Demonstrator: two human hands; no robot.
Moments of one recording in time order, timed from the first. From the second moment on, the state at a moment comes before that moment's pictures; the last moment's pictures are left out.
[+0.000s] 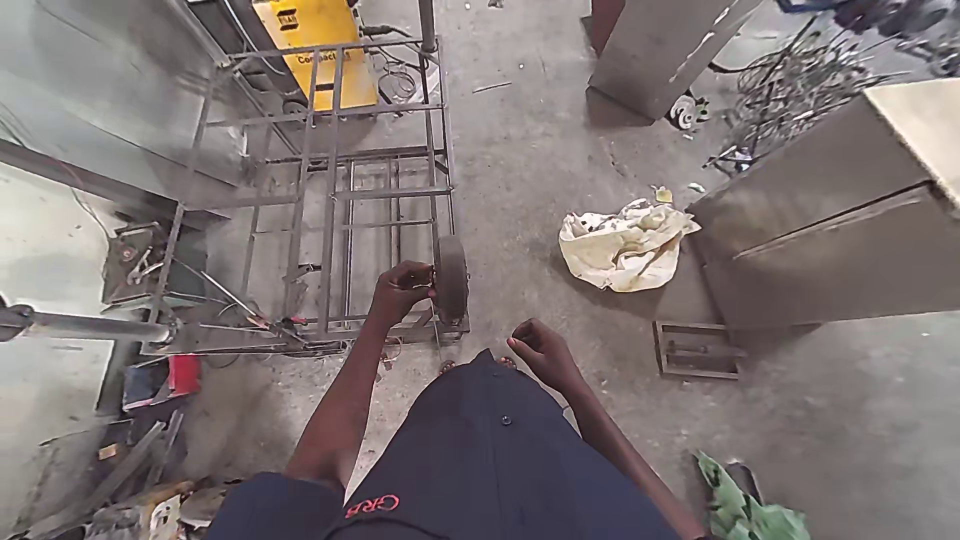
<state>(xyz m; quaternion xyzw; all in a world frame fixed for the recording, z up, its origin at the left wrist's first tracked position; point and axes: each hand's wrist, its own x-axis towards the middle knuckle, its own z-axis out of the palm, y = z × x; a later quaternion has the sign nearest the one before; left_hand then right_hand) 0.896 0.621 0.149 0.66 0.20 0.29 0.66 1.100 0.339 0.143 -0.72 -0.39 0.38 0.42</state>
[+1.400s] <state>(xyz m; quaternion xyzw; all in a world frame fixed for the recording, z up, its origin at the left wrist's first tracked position) 0.821 0.614 0.183 0.49 0.21 0.25 0.81 0.957 0.437 0.209 -0.67 -0.44 0.46 0.37</state>
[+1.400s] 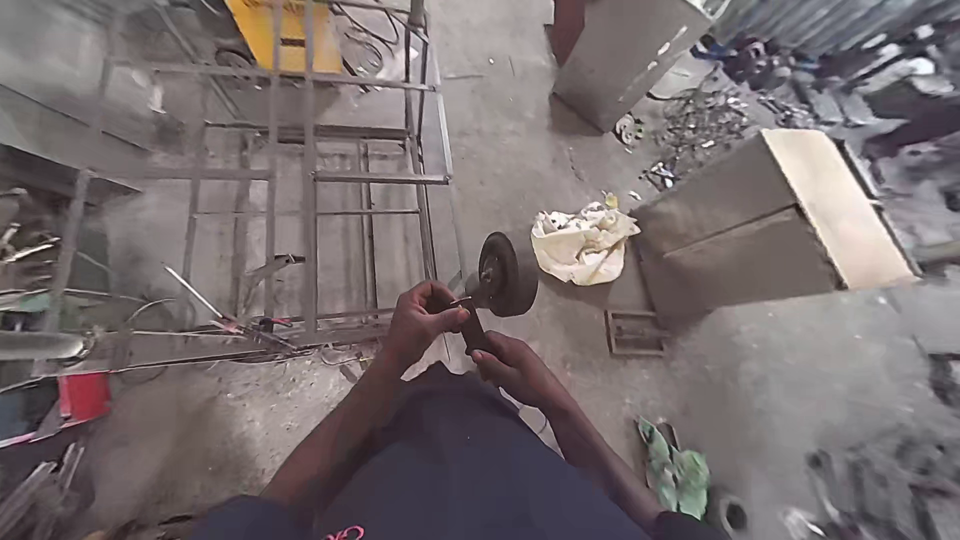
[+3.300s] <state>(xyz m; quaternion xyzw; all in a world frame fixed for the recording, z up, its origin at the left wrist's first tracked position) 0.869 0.651 0.178 0.33 0.22 0.08 0.92 0.901 0.485 0.253 -0.94 -0.27 0.05 0.18</state>
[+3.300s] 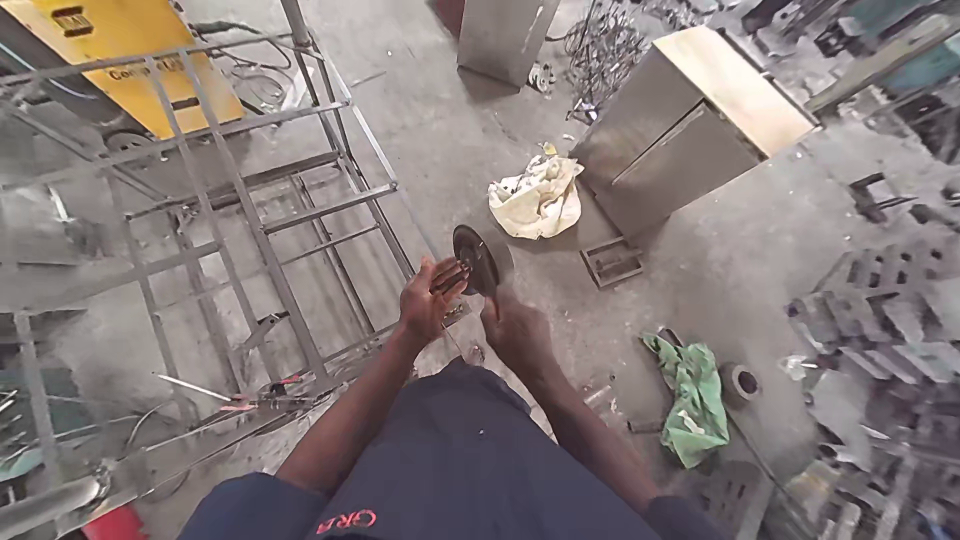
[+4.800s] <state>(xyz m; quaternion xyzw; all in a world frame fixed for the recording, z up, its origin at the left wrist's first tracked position) 0.866 0.516 0.225 0.52 0.23 0.40 0.72 1.070 0.444 0.196 -0.14 -0.35 0.81 0.45</state>
